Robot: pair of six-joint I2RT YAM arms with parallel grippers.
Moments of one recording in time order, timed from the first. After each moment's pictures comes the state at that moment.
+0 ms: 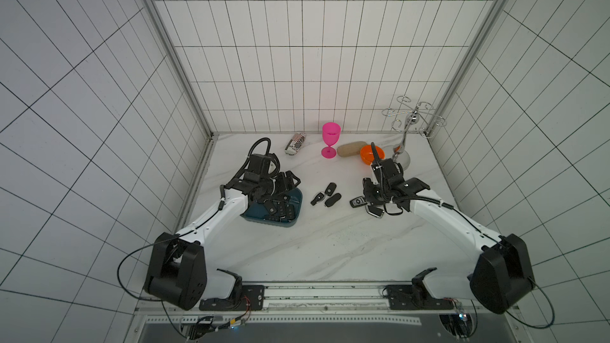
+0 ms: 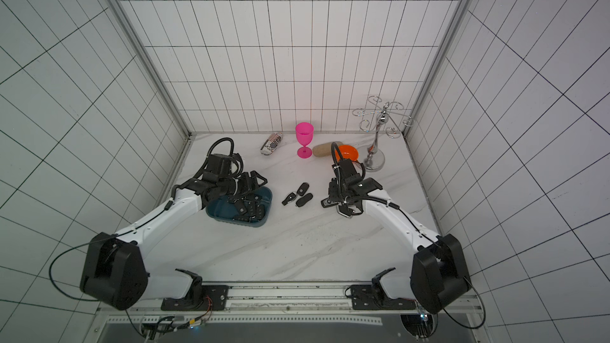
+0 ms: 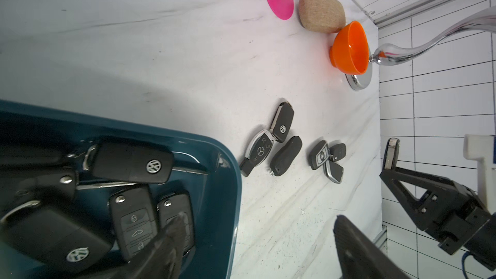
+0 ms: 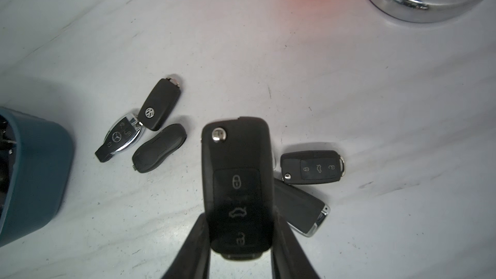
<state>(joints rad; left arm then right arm) -0.32 1.41 0.99 -0.40 0.44 -0.66 0.49 1.33 1.00 -0.64 0.11 0.42</state>
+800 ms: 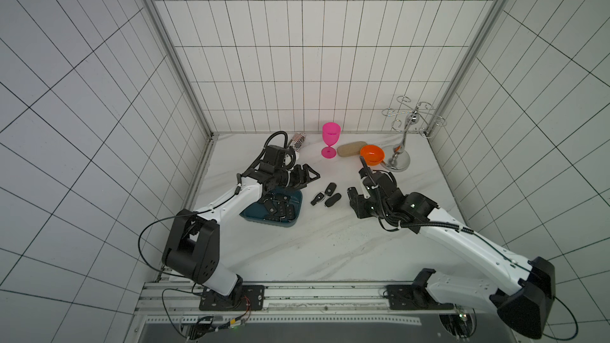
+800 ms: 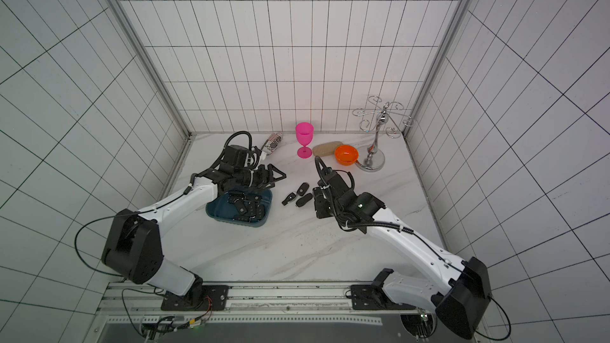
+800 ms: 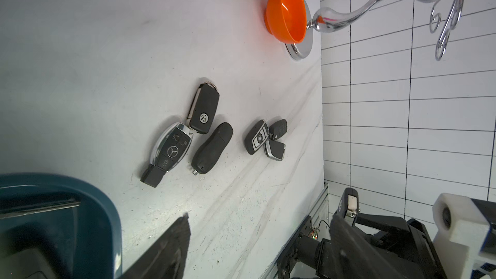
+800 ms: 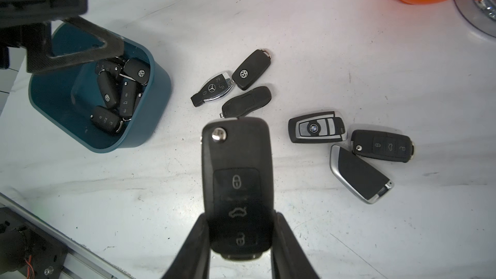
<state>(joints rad) -0.43 1.56 1.11 -0.30 0.66 -0.77 0.77 1.15 1.00 -0.72 0.11 0.49</state>
